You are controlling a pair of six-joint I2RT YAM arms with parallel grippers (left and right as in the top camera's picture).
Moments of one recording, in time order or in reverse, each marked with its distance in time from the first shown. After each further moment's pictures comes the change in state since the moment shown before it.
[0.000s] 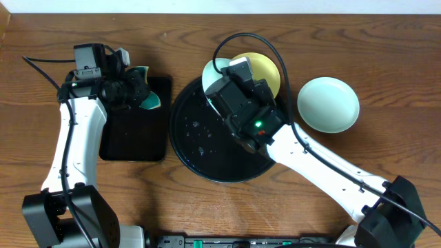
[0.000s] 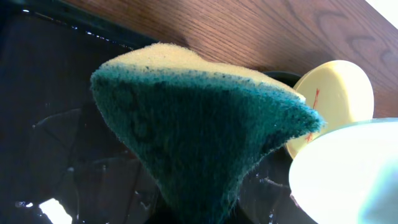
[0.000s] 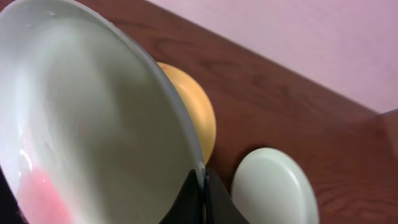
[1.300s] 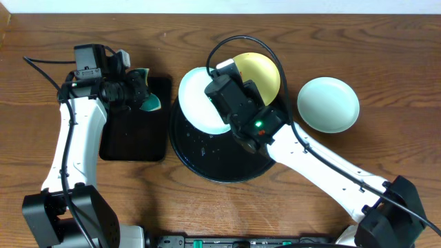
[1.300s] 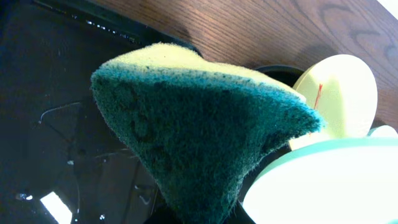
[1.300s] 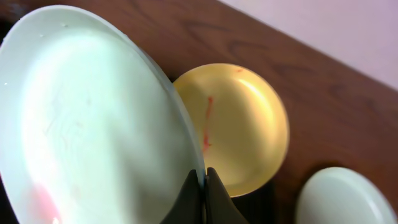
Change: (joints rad) left arm 0.000 0.000 0.000 -0.026 0.000 0.000; right arm -0.013 0.000 0.000 0.050 -0.314 -0.008
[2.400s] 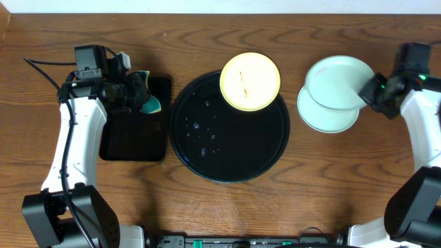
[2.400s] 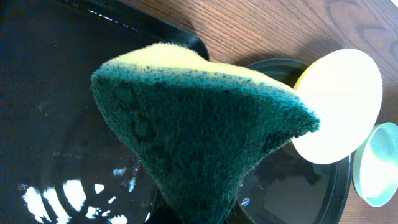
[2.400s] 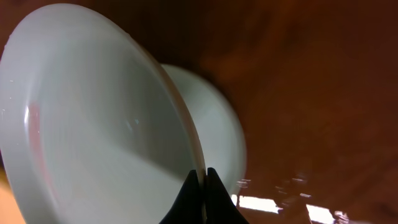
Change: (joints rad) left arm 0.000 0.000 0.000 -0.023 -0.004 0.000; right arm -1.056 0.000 -0.033 -0.336 -0.524 0.378
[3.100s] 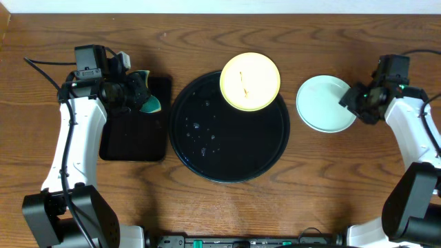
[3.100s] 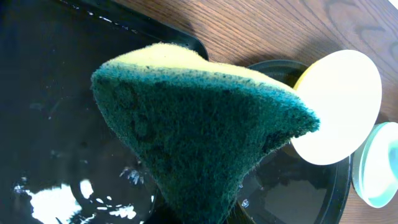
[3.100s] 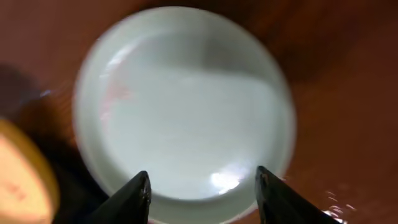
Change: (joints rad) left arm 0.000 0.000 0.000 0.005 0.000 0.000; right arm 0.089 0.000 -0.122 0.146 -0.118 -0.065
